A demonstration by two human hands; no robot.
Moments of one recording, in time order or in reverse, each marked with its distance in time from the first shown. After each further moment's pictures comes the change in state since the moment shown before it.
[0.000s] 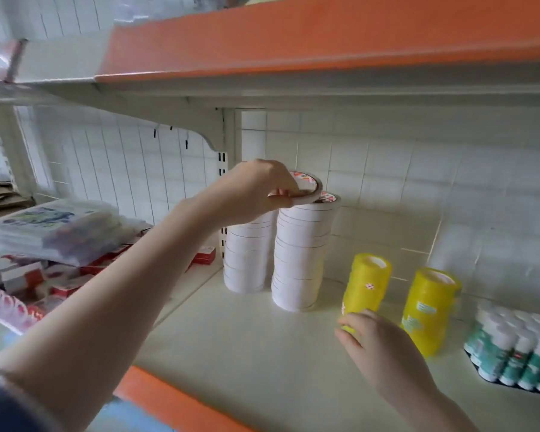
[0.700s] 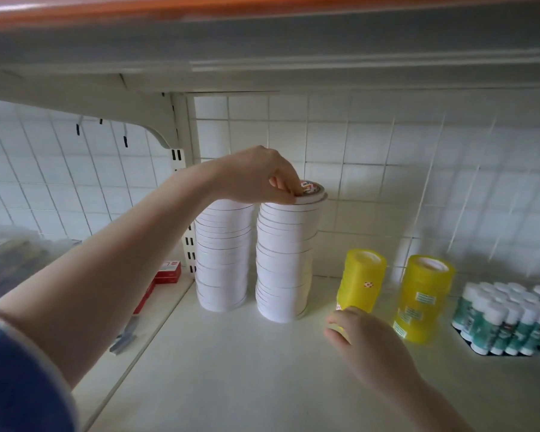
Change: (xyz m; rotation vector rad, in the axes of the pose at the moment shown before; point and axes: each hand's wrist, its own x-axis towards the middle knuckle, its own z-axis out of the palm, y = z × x) left_hand 0.067 -0.038 0.021 -0.190 -0.302 0.121; right_hand 0.025 -0.011 0.029 -0.105 -0.074 0.189
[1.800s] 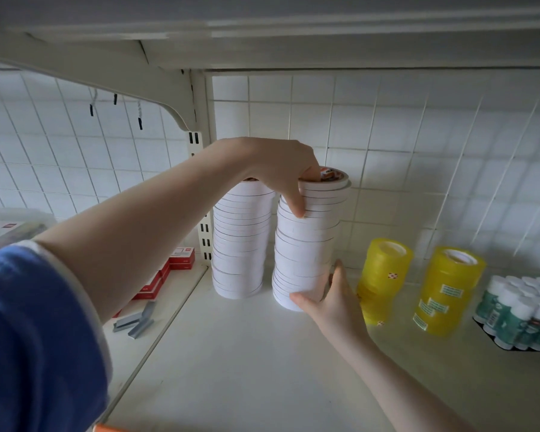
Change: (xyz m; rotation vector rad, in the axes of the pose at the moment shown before) left_hand 0.017 -0.006 0.002 0.080 -0.244 -0.108; right_hand 0.049 -0.041 0.053 0.452 0.120 0.322
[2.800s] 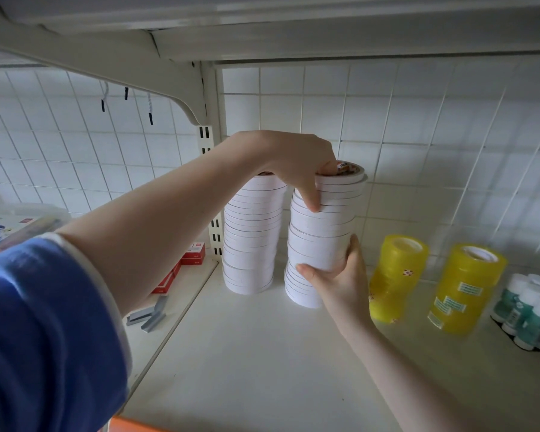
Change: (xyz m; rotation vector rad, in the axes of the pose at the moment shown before) left_hand 0.009 -0.004 0.003 0.083 -0.006 0.130; right_hand 0.015 -0.016 0.011 0.387 0.195 -0.031
